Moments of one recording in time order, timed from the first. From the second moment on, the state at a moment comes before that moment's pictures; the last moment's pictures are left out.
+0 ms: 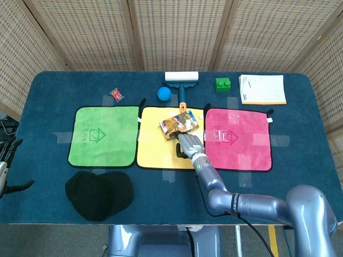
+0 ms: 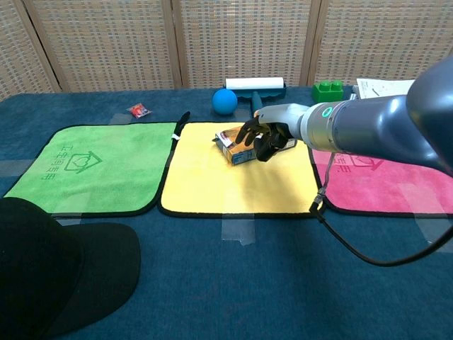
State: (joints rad) left arm -0.14 -0.97 -0.07 -1.72 1.39 1.37 -0.05; right arm 1.10 -1.65 0.29 -1.44 -0.34 0.83 -0.42
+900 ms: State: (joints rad) left arm -0.11 -0.98 -0.05 -1.69 1.47 1.45 -0.10; right arm 0.51 -1.23 0.06 -1.56 -1.36 1.37 0.02
